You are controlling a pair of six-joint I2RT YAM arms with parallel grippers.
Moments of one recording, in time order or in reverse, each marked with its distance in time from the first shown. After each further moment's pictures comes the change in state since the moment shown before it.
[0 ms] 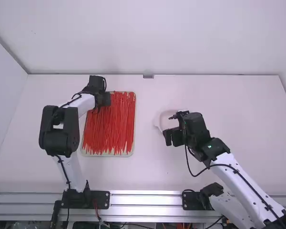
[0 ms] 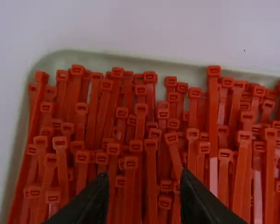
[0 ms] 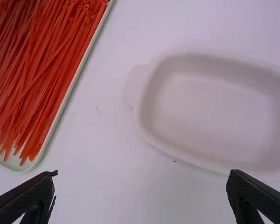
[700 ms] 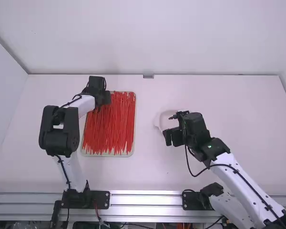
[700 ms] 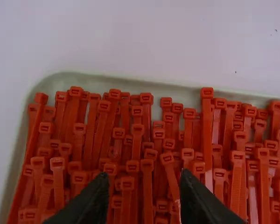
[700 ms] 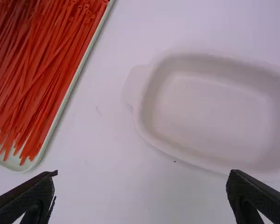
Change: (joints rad) left arm 0.006 0.000 -0.014 0.092 0.000 0.003; right arm 0.000 0.000 0.000 0.000 0.000 0.000
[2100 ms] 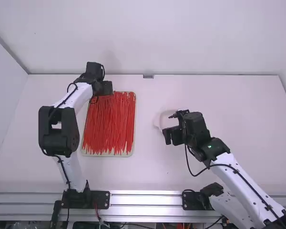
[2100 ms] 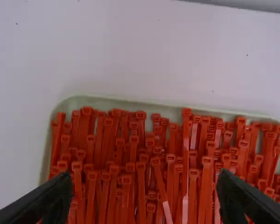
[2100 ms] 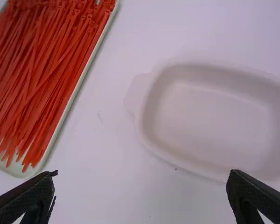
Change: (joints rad) left arm 0.001 0.001 0.264 -0.328 0.021 0.000; right arm 0.000 0.000 0.000 0.029 0.000 0.000
